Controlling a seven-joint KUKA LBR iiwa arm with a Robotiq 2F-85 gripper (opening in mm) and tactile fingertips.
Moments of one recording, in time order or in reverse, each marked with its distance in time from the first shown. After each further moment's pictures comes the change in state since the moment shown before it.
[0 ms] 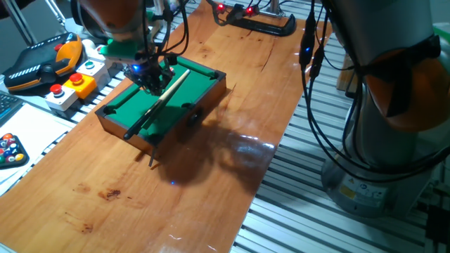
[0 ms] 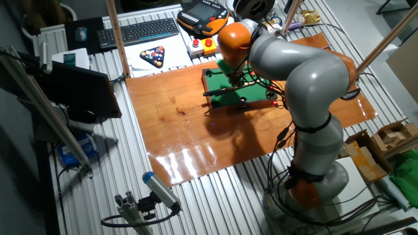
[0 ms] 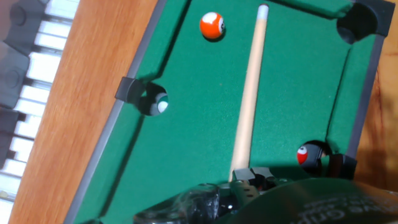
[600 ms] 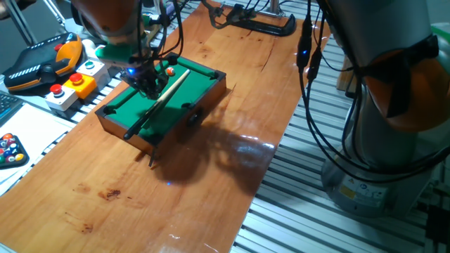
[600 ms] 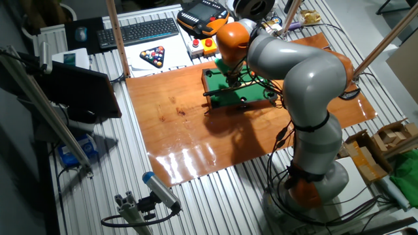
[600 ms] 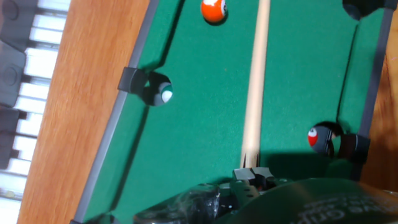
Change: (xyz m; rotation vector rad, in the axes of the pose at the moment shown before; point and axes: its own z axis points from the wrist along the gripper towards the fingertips) arm 0.014 0.007 0.002 0.009 0.032 0.064
